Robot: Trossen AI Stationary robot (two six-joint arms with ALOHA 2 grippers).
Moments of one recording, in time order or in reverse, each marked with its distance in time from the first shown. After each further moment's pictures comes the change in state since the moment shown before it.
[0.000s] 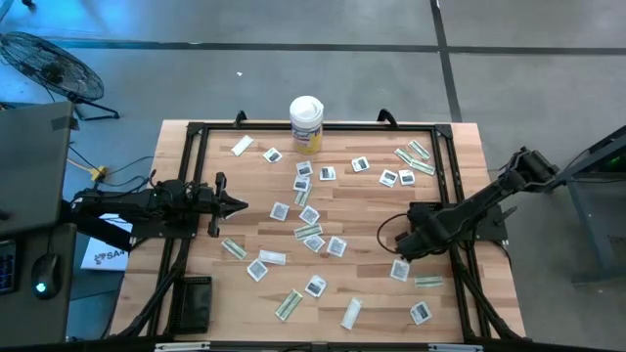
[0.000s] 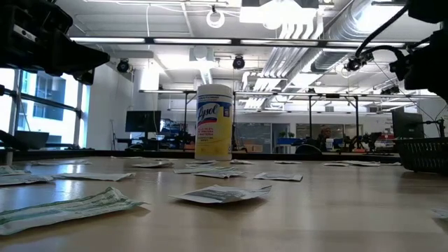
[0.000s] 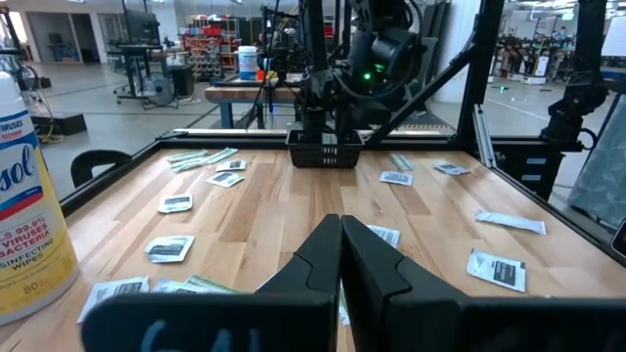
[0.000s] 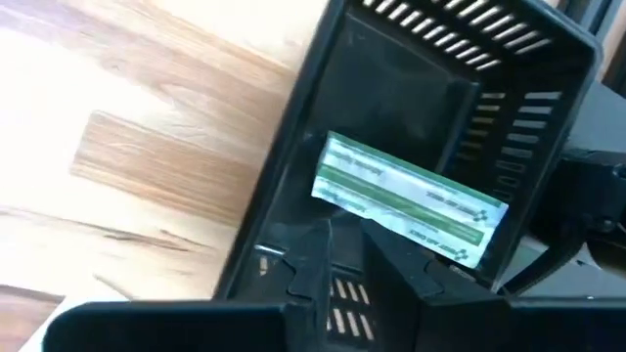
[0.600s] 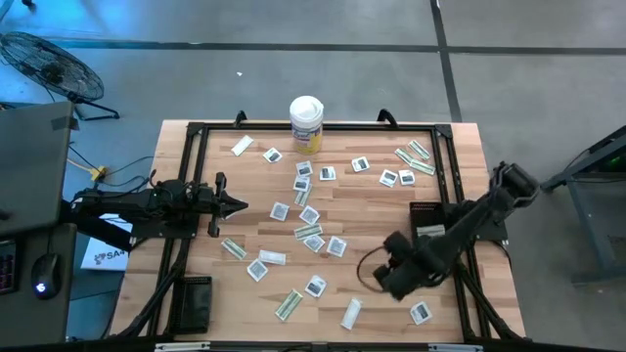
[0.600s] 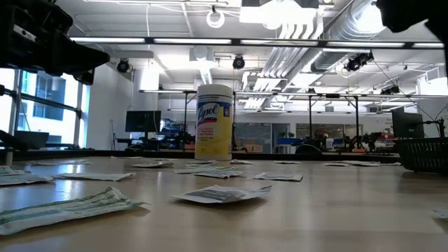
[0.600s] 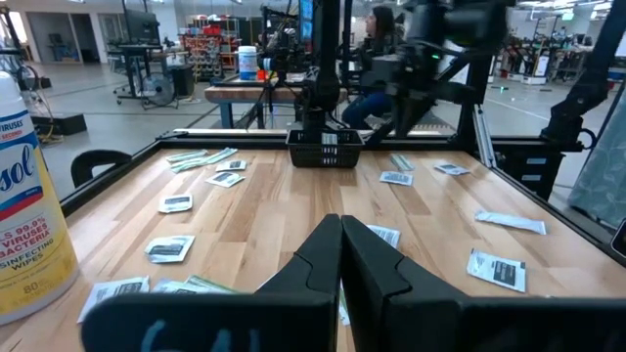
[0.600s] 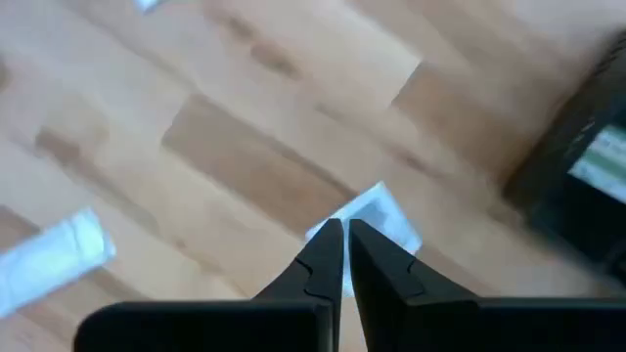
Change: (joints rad) left arm 0.000 0.000 0.000 0.000 0.000 0.000; right arm 0.175 0.272 0.379 0.118 0.080 -0.045
